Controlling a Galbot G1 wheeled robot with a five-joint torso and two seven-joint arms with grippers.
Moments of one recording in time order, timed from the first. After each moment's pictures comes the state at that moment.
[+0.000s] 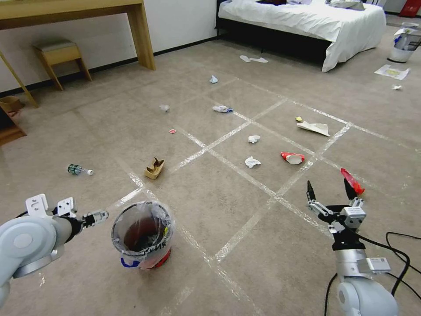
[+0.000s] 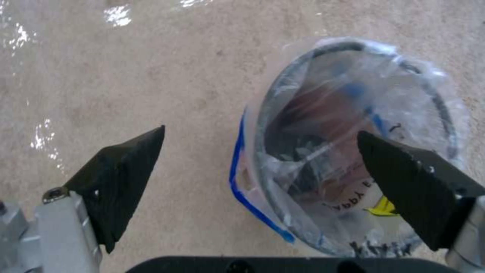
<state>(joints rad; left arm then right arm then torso) 1.37 -0.68 -0.71 -2.07 -1.79 0.72 -1.00 -1.51 1.39 0.76 1.98 0.23 0.34 -0.16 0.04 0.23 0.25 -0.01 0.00</state>
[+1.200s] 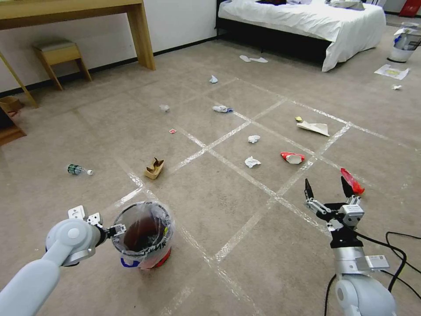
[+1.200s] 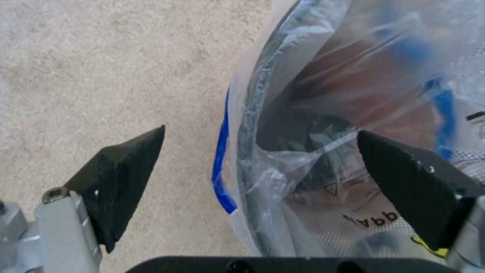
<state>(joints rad) 1.11 -0.81 -0.37 -1.77 -1.65 0.70 -0.95 -1.52 1.38 0.77 2.01 0.26 0.35 -0.16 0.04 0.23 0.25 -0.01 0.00</state>
